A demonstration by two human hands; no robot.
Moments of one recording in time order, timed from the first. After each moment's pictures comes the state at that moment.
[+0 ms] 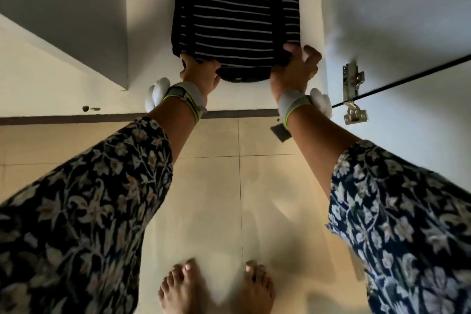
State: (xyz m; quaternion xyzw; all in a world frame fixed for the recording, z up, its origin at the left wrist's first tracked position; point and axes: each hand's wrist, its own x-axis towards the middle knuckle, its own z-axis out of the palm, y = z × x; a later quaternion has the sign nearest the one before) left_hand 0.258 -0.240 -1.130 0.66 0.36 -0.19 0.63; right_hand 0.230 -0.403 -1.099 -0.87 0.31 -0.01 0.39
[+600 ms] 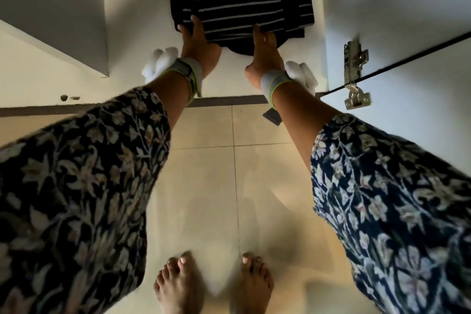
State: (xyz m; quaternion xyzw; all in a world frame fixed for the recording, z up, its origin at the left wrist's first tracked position) left_hand 0.269 -0.259 -1.127 0.86 0.15 -0.25 0.42; right_hand 0.240 -0.392 -1.121 -0.94 0.12 0.22 0.25
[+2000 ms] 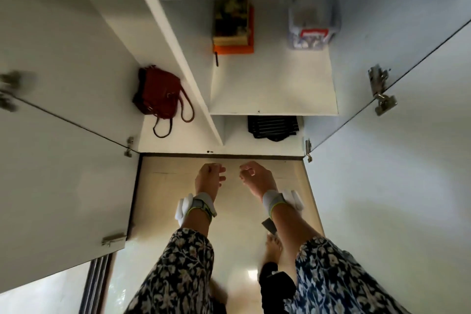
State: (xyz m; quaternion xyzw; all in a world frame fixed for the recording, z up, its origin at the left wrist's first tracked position) left_hand -0.008 -0.138 -0.602 0.69 0.38 -0.16 0.60; right_hand -0.002 -0.278 -0.594 -0.80 0.14 0.29 0.50
